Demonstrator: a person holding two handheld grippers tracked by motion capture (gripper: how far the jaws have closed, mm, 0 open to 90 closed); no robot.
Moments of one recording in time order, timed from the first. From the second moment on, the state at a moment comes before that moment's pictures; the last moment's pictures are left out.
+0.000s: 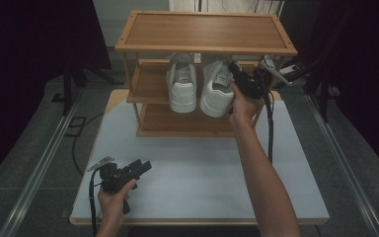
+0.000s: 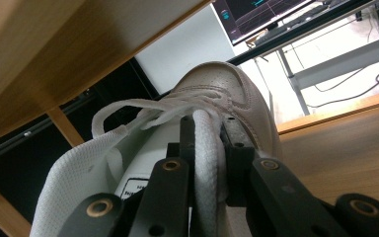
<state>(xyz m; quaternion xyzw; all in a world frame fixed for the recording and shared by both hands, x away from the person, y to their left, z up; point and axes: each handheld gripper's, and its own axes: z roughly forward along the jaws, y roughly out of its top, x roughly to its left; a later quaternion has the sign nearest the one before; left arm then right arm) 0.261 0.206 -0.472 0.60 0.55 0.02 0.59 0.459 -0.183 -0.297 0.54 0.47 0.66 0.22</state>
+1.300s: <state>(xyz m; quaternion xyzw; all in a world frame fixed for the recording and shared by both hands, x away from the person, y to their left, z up) 0.263 0.196 -0.478 0.61 0.54 0.01 0.58 0.485 -0.168 -0.296 0.52 0.52 0.64 0.19</state>
